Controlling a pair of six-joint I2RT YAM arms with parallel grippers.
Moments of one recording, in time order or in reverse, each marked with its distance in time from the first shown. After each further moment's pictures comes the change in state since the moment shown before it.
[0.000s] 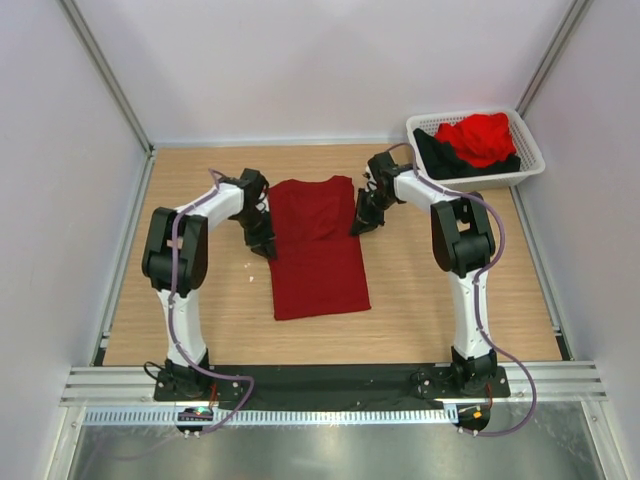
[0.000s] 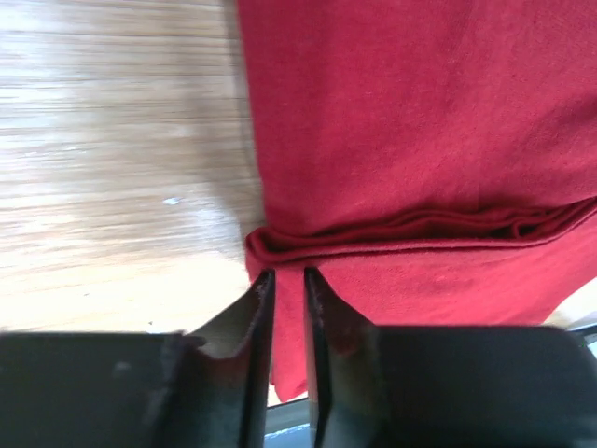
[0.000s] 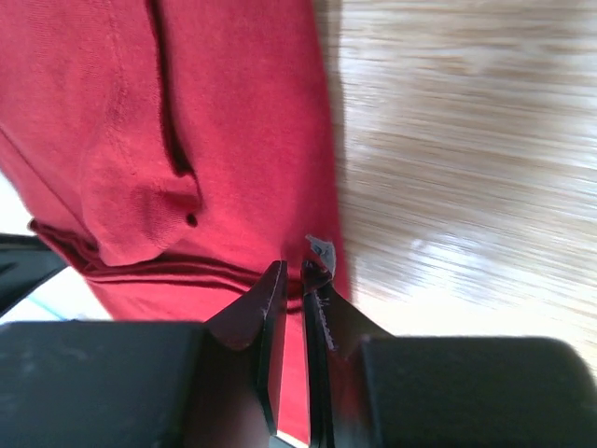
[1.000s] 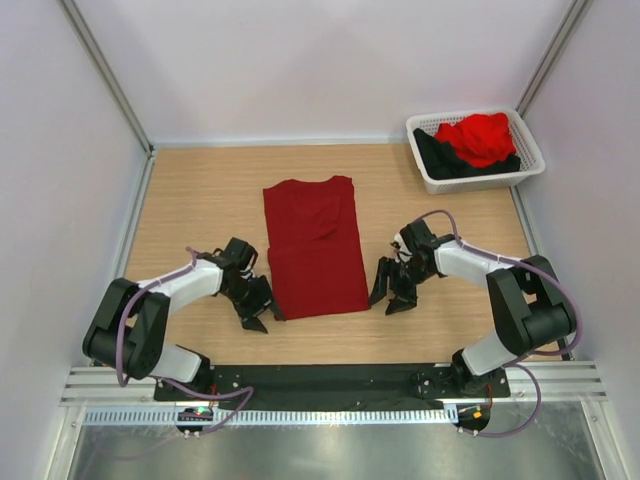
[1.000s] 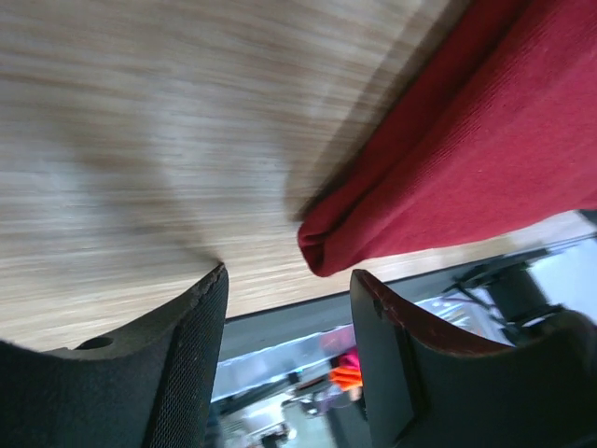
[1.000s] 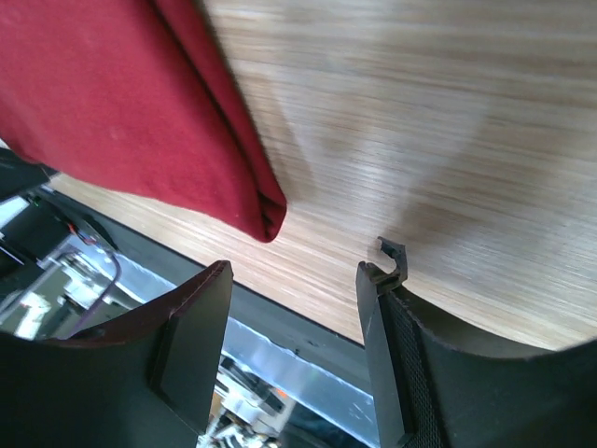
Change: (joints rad) left arm -0.099 -0.593 -0.811 0.232 0.169 -0.424; right arm 0.021 -0.702 -0.945 0.126 -0.104 0.043
